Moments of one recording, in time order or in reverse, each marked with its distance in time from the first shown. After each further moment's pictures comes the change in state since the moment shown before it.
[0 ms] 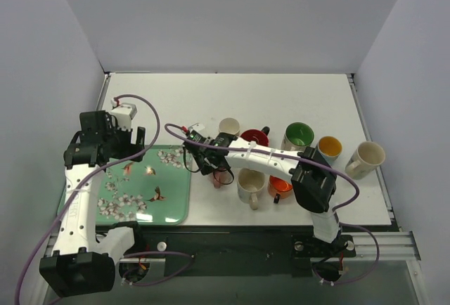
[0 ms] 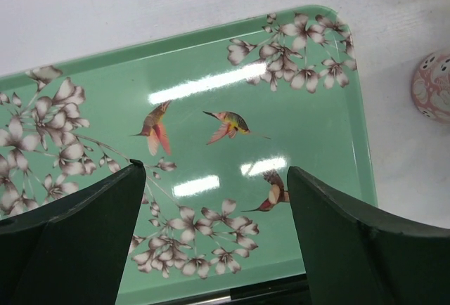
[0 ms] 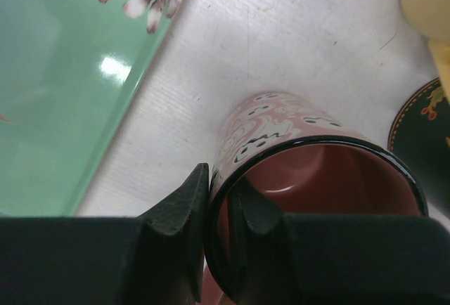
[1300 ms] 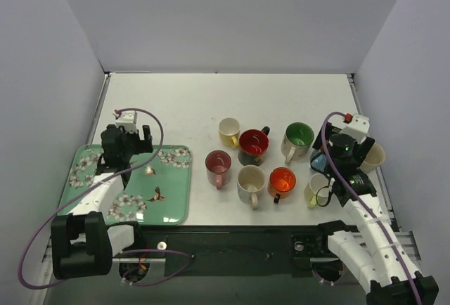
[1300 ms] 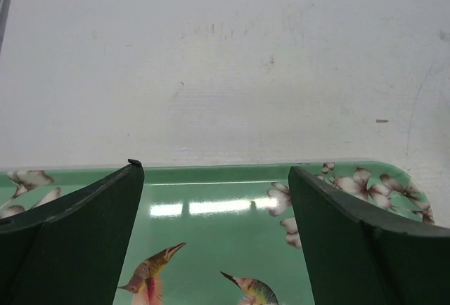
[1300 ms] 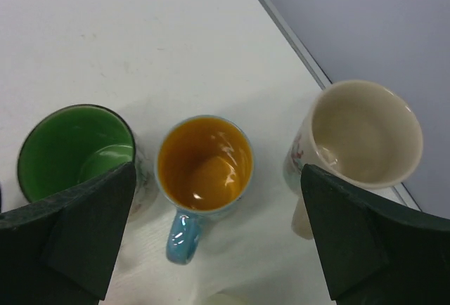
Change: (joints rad) left arm -0.027 0.124 -0.544 1.104 -0.101 -0.186; right arm -0.838 -1.155 -0.901 0.384 0.351 -0.204
